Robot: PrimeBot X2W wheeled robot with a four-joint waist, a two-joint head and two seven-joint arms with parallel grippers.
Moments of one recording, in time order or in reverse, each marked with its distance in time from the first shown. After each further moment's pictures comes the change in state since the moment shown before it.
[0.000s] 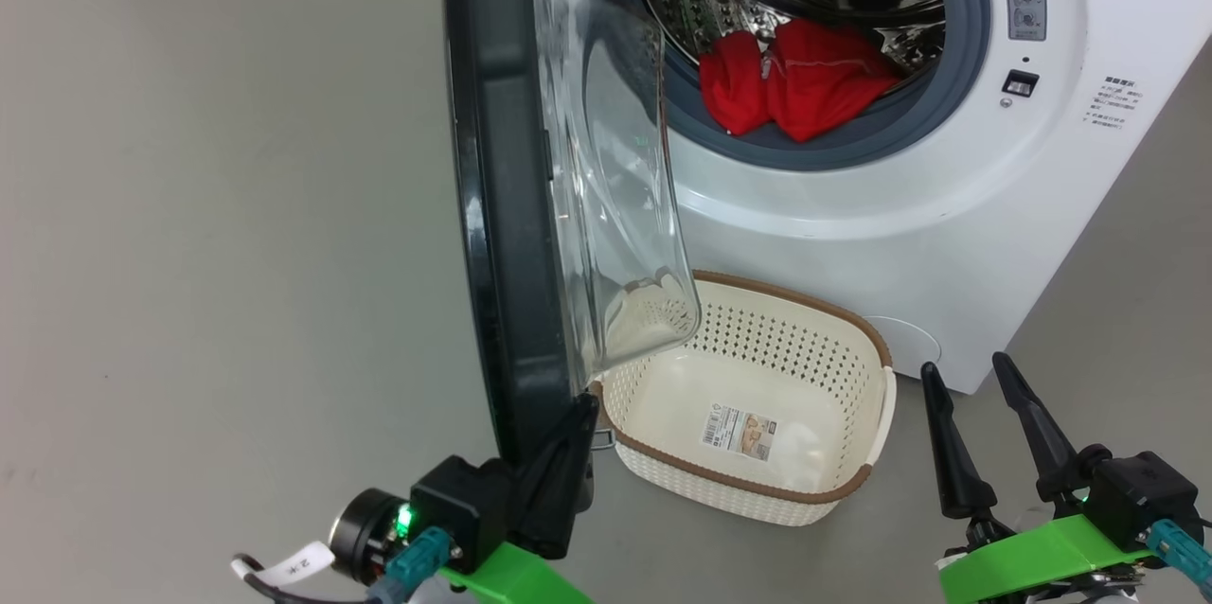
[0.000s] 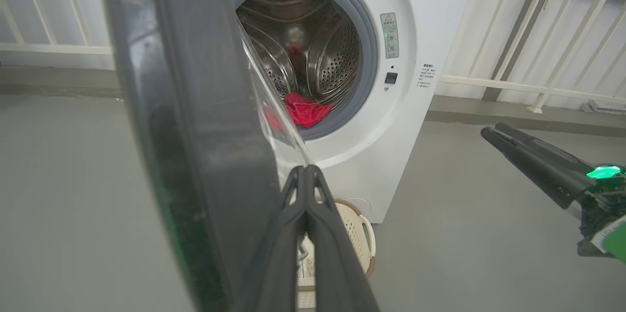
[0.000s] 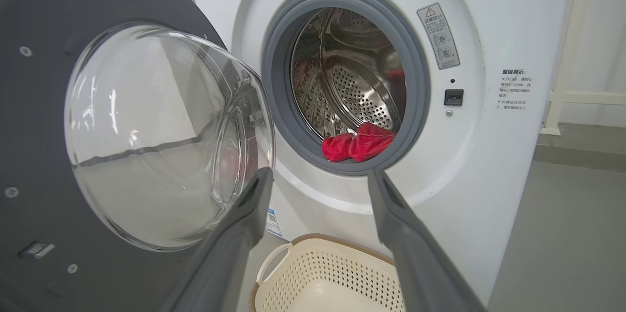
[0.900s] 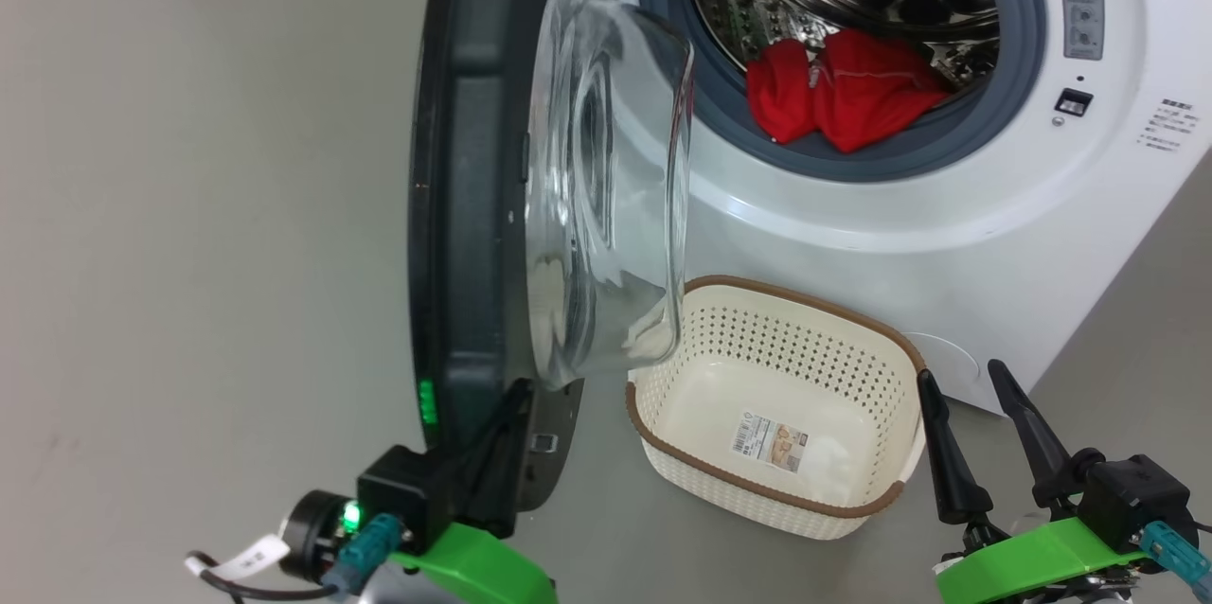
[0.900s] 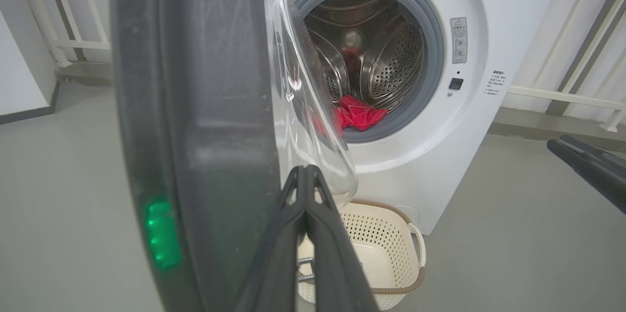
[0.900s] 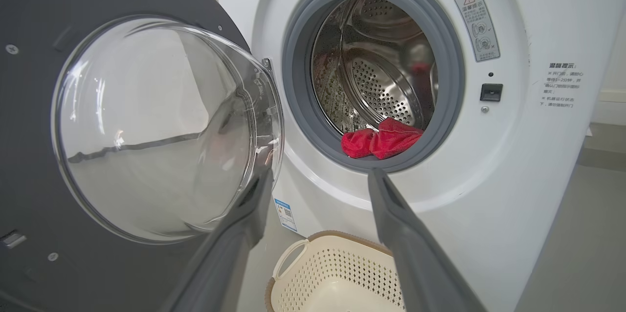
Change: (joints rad) left arm -0.015 0.018 0.051 0.072 -0.007 0.061 -0.042; right arm 0.000 0.001 0.004 0.021 0.001 0.000 0.000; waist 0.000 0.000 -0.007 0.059
